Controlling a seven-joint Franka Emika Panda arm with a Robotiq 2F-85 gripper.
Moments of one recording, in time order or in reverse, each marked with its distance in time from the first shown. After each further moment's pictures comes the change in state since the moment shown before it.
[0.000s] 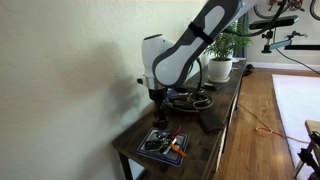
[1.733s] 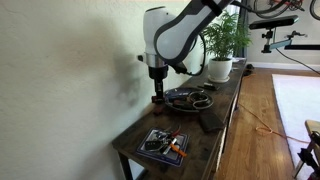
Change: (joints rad) arm -0.003 -0.143 -0.035 -0.027 -0.019 -0.036 0.080
